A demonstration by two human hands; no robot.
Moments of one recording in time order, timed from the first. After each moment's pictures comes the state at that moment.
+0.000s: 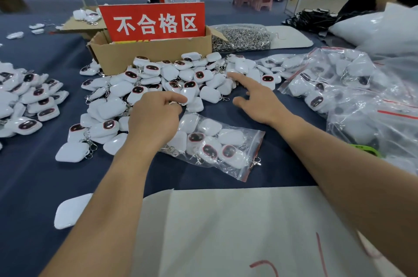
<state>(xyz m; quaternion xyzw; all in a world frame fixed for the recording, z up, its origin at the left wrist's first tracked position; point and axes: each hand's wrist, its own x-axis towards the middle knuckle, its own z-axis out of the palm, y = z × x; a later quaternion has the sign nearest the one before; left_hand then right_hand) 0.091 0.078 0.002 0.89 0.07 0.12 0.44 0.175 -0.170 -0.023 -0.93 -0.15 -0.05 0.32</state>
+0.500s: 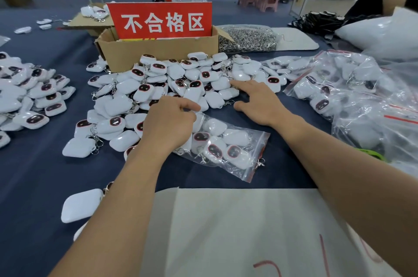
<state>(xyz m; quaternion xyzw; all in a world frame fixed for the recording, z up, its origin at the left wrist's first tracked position) 0.092 0.070 -0.009 0.90 0.06 0.08 0.42 0.184 -0.163 -0.028 -0.96 -0.15 -0.06 0.24</state>
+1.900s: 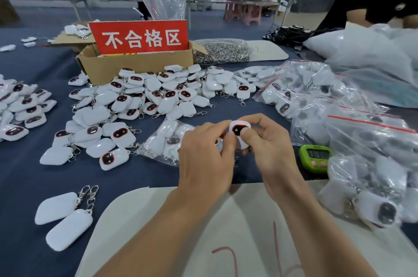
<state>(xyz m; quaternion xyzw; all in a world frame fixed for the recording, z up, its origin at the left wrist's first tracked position) 0.005 -0.051 -0.009 0.87 -0.09 0.25 0.42 0.012 -0.177 -0.001 -0.71 -0.01 -0.10 0.70</state>
